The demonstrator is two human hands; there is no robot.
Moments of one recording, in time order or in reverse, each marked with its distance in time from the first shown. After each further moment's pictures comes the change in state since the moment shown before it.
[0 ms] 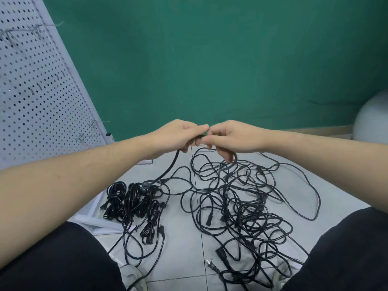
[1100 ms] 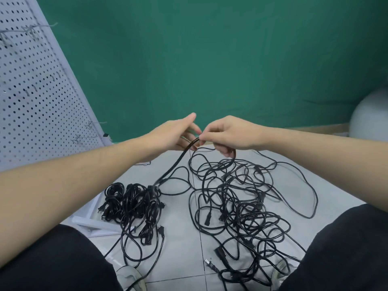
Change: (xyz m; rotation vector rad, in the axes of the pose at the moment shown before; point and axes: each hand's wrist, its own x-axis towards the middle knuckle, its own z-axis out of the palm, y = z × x) left_hand -0.003 -0.001 -0.001 -0.141 0.019 -0.095; right_hand 0.000 0.001 -0.002 0.109 0.045 0.025
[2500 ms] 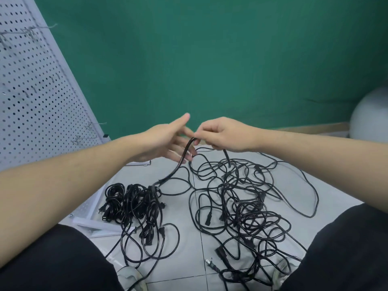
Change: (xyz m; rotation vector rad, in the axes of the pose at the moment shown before) left_hand -0.007 0.000 -0.010 -0.089 -0.128 -0.143; right_hand 0.006 -0.004 0.009 -0.084 0.067 -0.135
